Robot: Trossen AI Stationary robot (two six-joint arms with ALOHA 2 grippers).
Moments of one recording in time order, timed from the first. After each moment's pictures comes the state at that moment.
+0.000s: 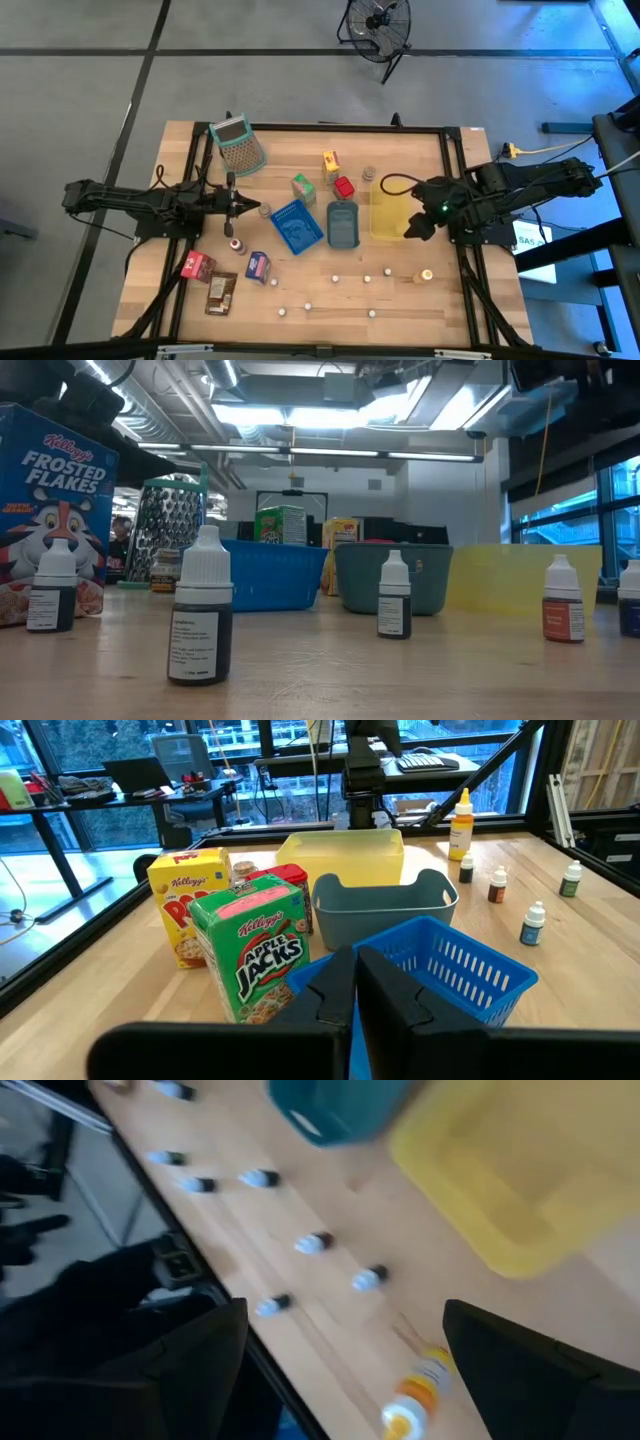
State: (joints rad) left arm 0.00 0.27 0.01 0.15 -0.11 0.05; right arm 0.20 0.94 0.97 -0.97 -0.19 1.11
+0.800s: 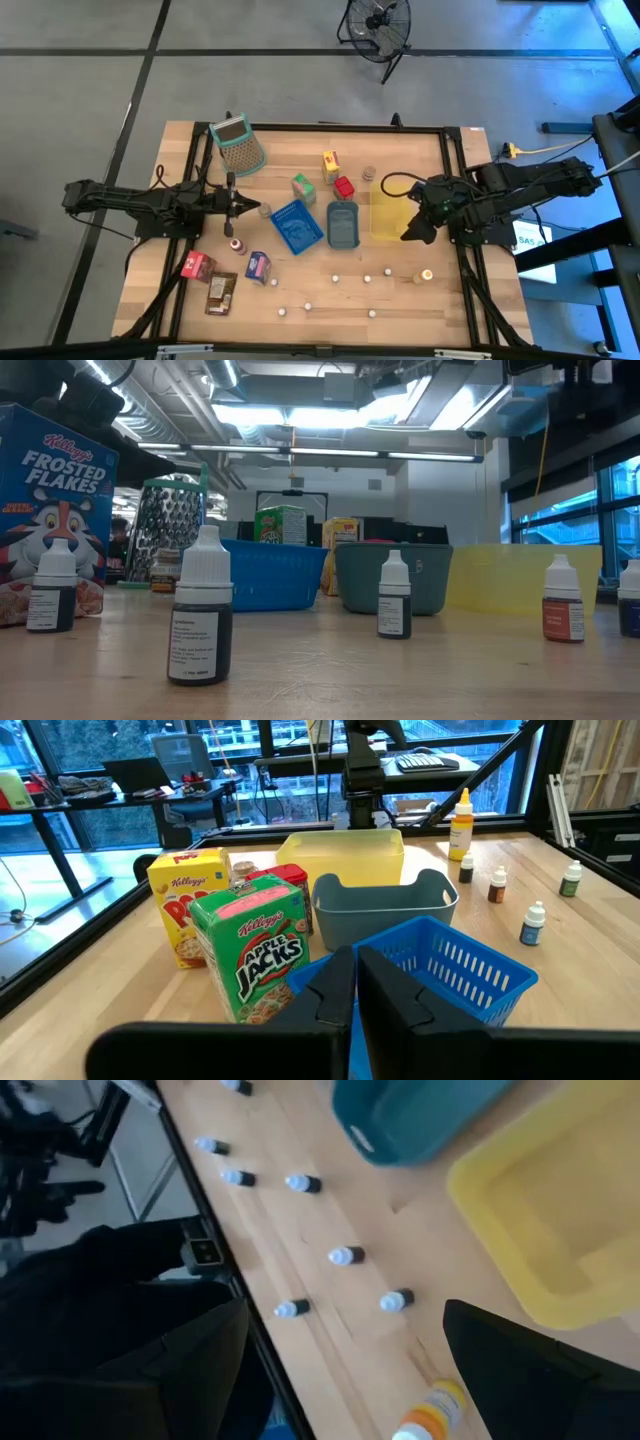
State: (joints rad) left arm 0.00 0.27 0.01 0.15 -0.11 0.05; right arm 0.22 0.94 0.97 -0.89 -0.21 0.96
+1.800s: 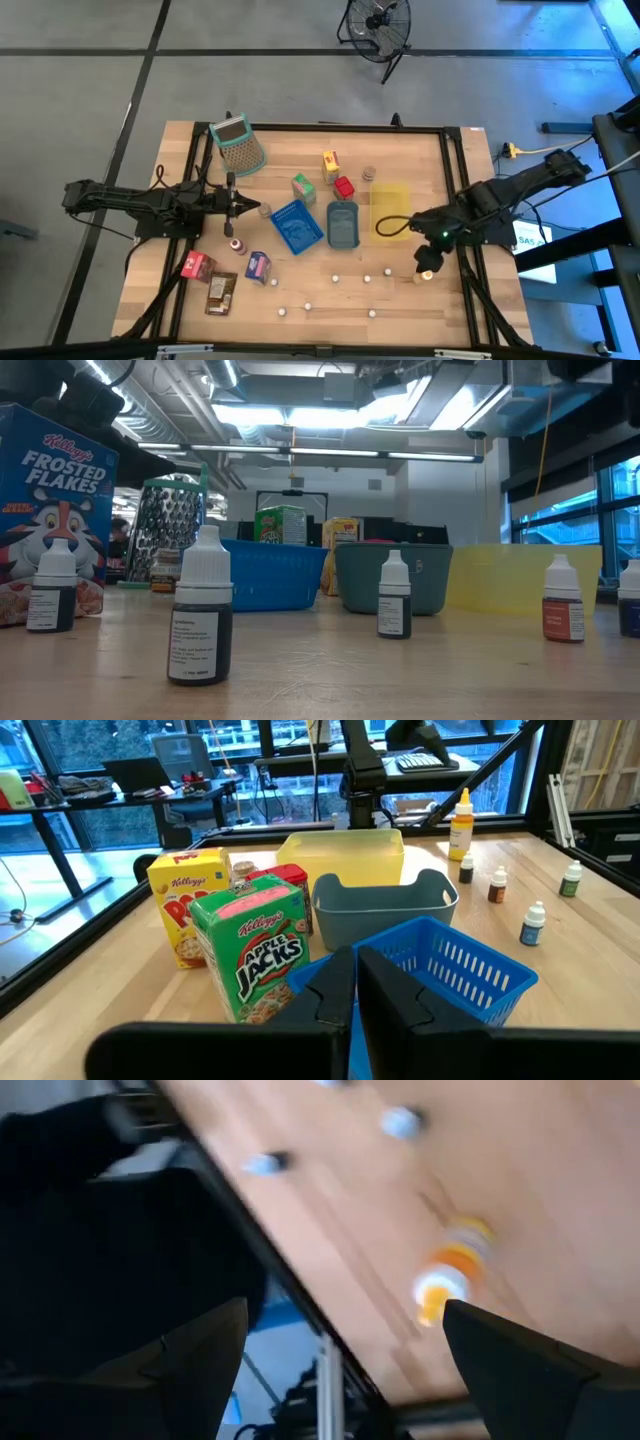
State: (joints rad) left arm 0.00 0.27 0.01 0.15 -0.11 0.05; right arm 0.44 1.07 0.97 -1.01 -0.35 1.23
